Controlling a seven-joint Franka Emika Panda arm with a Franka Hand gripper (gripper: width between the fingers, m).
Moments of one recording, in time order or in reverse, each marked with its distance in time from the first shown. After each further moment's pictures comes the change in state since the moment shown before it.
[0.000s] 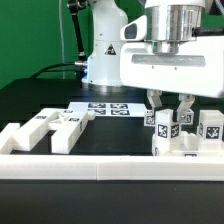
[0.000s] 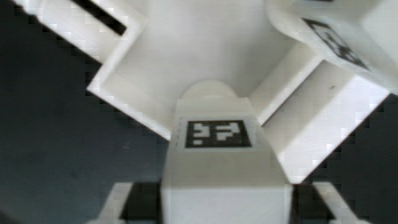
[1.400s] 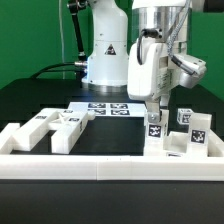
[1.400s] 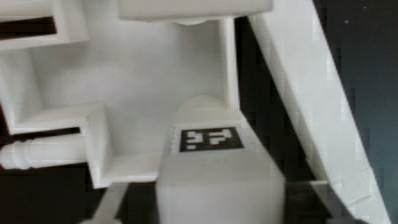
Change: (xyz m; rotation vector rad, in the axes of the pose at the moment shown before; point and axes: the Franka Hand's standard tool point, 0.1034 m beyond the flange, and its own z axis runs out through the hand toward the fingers) arm 0.010 0.012 0.001 -0.028 -0.014 0.953
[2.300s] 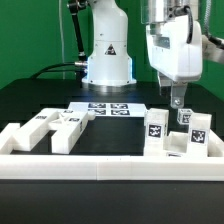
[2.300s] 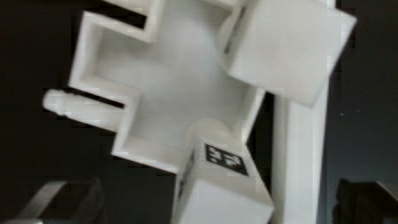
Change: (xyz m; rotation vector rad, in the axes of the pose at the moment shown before) arm -0.022 0.010 -0.031 -0.076 -0.034 -0.443
